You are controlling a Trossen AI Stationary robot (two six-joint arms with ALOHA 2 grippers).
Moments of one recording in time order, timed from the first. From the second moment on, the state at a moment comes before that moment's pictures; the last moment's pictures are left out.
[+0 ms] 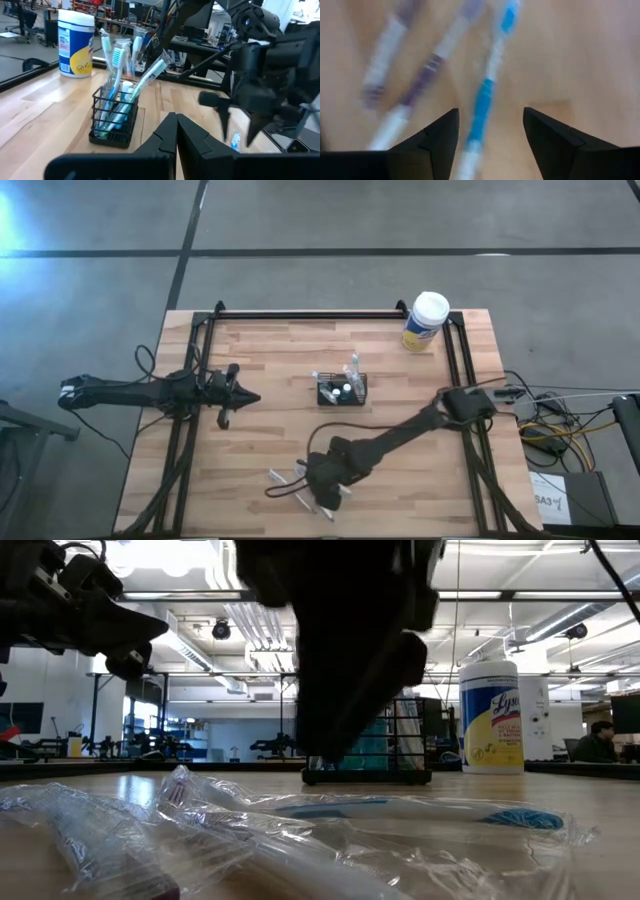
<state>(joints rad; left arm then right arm) 0.01 0.34 0.03 0.25 0.06 -0.21 0.43 2.24 1.81 -0.81 0.09 0.74</state>
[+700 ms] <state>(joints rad) 0.01 0.34 0.03 0.25 0.07 -0.26 0.43 2.36 1.88 -0.91 0.01 0.64</state>
